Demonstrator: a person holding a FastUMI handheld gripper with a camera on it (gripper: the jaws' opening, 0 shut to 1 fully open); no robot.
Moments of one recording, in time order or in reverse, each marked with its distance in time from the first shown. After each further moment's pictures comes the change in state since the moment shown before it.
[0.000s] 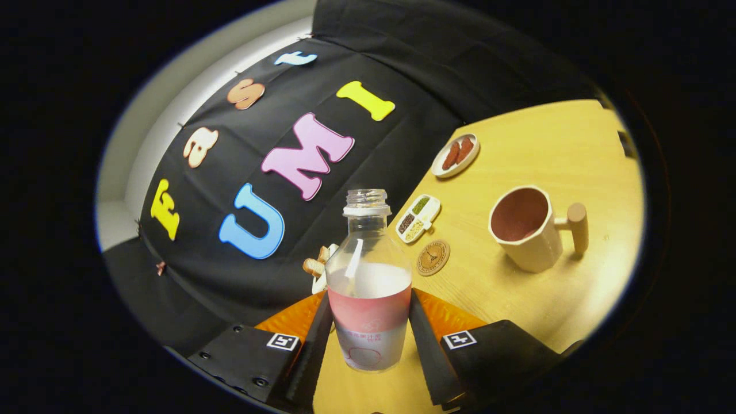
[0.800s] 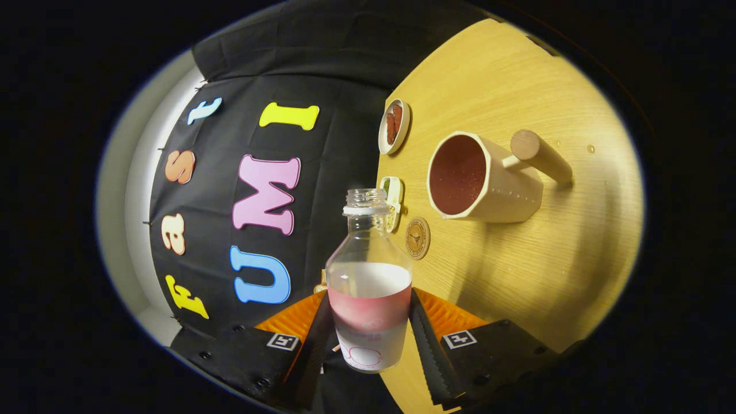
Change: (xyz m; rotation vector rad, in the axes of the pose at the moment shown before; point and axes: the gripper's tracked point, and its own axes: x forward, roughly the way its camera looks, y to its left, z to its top) arm 0.015 -0.037 0.011 0.454 0.032 -0.044
